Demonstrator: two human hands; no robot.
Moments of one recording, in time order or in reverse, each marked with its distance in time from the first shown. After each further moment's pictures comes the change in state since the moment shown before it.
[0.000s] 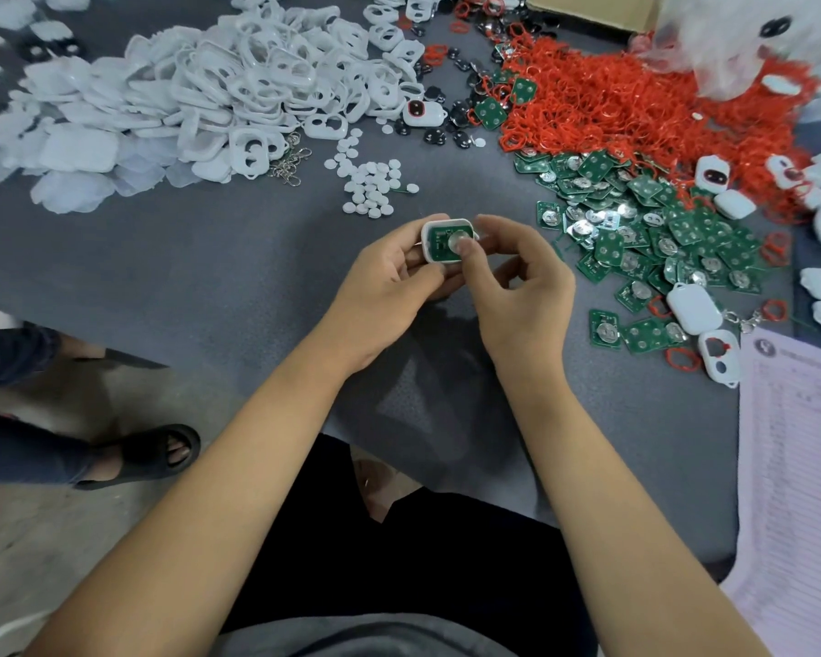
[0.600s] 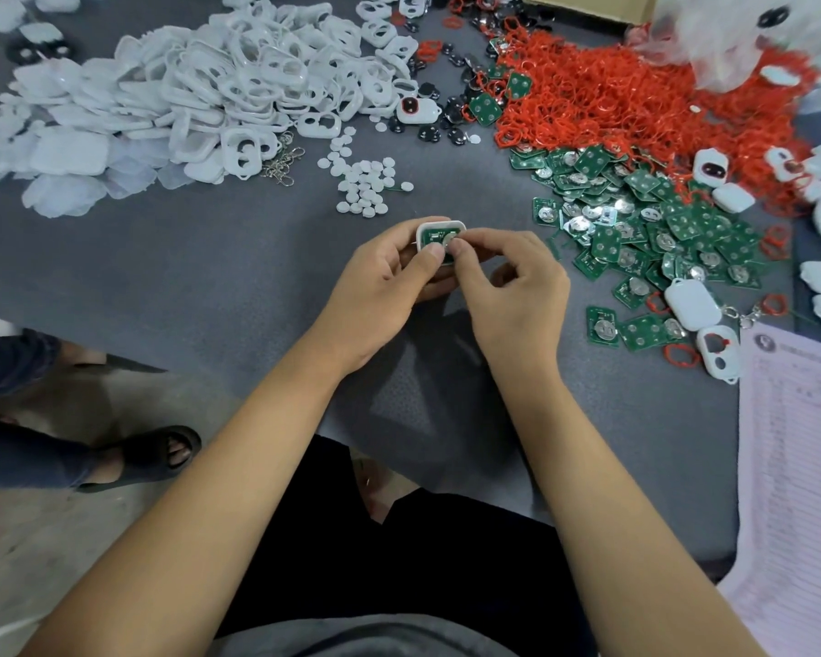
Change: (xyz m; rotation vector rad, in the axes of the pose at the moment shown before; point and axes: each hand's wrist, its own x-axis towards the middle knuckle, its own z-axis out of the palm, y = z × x) left_hand -0.001 0.000 -0.001 -0.028 -0.029 0.035; right_hand 0.001 -0.004 0.000 -0.147 -0.003 -0.012
